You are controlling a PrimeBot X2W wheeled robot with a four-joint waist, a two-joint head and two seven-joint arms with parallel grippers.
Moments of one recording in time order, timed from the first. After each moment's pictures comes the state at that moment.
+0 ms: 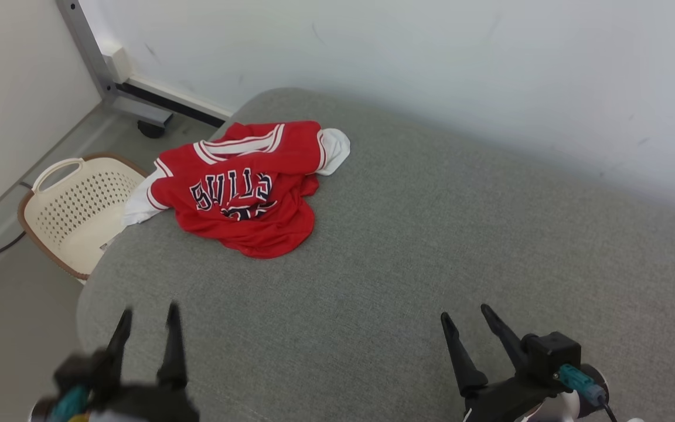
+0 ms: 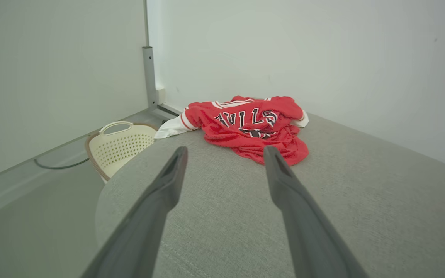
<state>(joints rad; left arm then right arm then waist) -0.06 0.07 0.03 0.23 -0.25 -0.11 -0.18 -0.11 -0.05 0.19 0.30 0.20 0.13 -0.09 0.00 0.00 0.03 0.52</state>
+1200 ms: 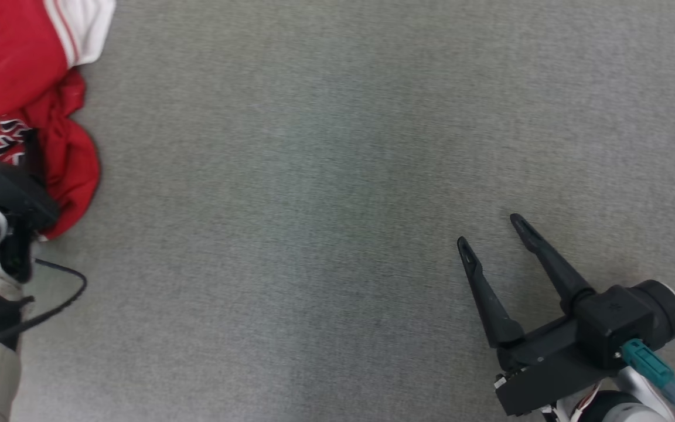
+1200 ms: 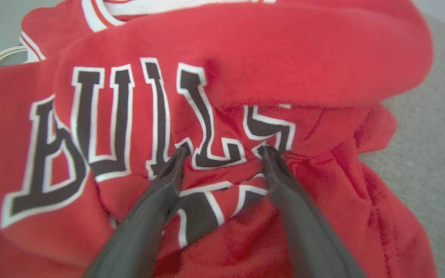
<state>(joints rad) -0.98 0.35 -0.11 1.08 -0.67 -0.10 0.08 -0.08 -0.17 0.22 -0.37 0.06 0.13 0.20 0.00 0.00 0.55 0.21</state>
